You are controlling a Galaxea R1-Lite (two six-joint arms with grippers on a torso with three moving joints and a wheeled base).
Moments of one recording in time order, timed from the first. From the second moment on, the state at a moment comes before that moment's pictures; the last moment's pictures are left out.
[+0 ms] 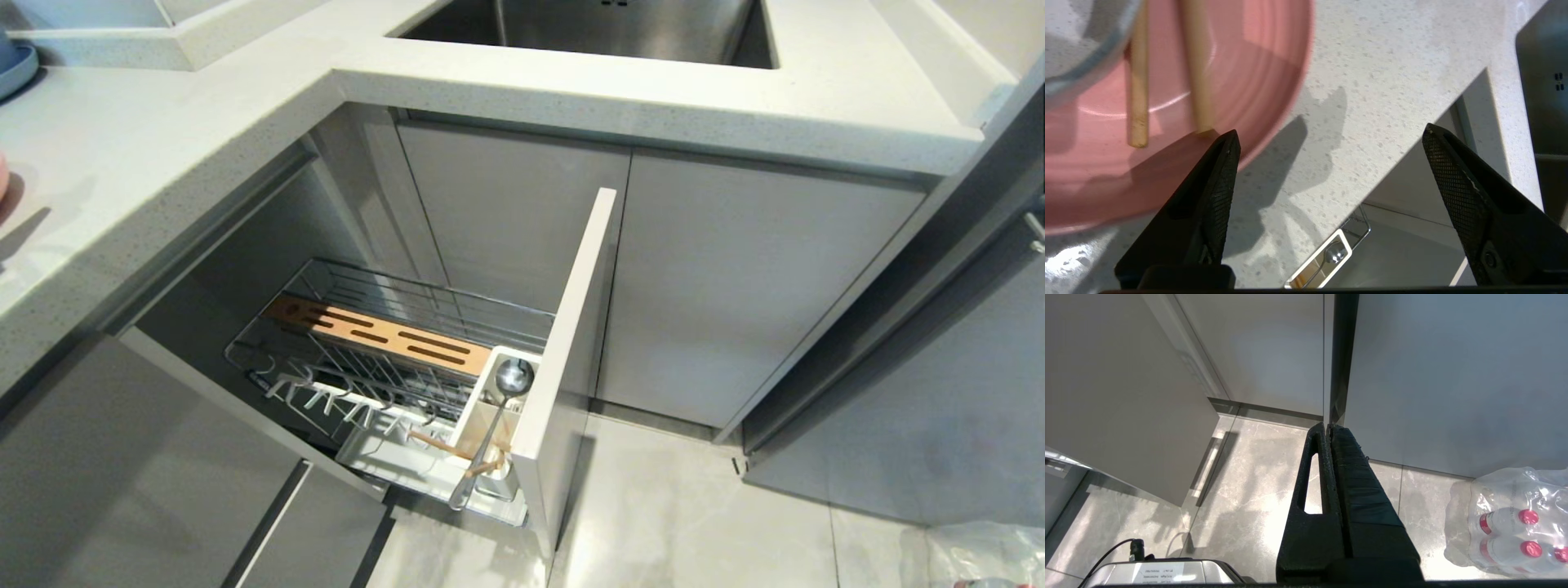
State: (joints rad) left arm 0.60 1.39 -1.77 0.71 -0.48 -0.67; right arm 0.00 0.00 0.00 0.00 -0.02 0.05
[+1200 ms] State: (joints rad) left arm 0.56 1.15 -1.81 0.52 -0.45 -0.66; right arm 0.00 0.00 0.00 0.00 -0.02 0.05
